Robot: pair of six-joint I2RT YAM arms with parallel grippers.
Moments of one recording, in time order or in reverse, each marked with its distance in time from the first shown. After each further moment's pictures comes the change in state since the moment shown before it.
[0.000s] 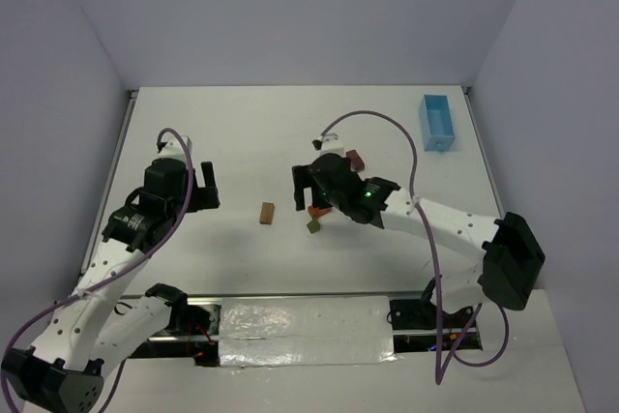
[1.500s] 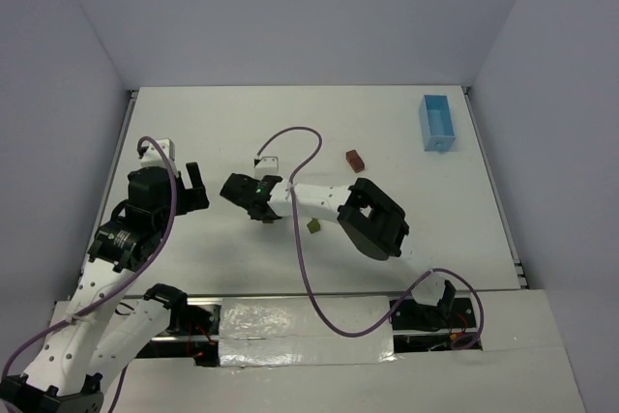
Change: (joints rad) left arm 0.014 -0.118 0.000 -0.022 -0.084 -0.006; right arm 0.186 0.883 0.762 -0.383 0.250 0.448
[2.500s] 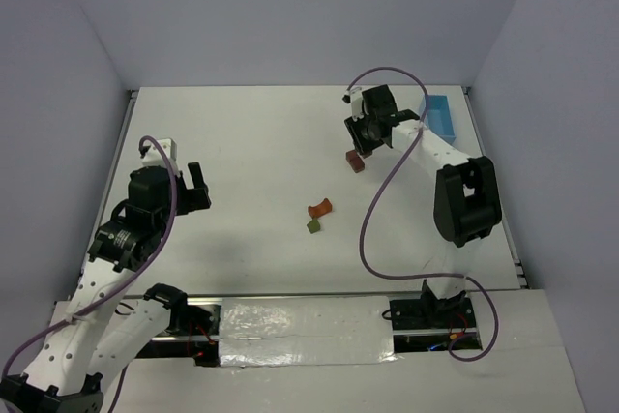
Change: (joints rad) left arm 0.000 0.000 0.000 0.007 0.031 0.002; right arm -0.773 -0.435 -0.338 0.232 -0.582 -1.157
